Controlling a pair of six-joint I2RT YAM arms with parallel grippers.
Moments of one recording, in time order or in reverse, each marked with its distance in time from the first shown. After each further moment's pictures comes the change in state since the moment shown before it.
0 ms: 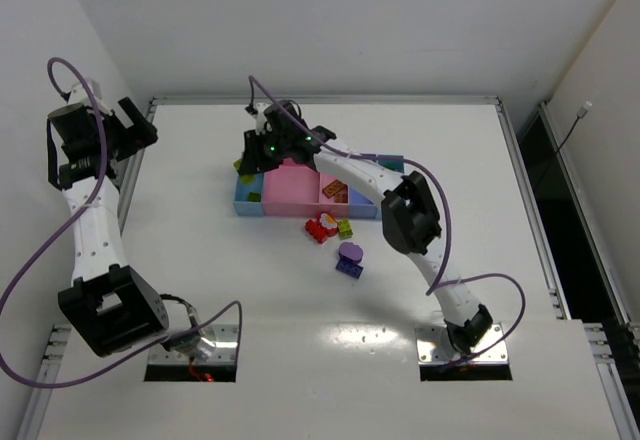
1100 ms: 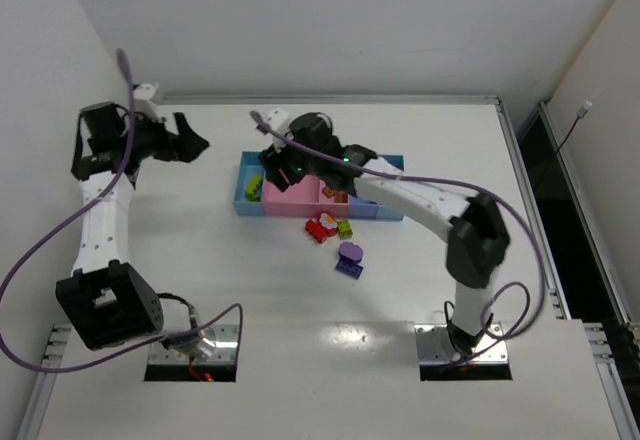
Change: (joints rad) left arm -0.095 0.026 -0.015 -0.041 0.448 0.272; right arm 0.069 -0.462 -0.548 0.129 0.227 -0.462
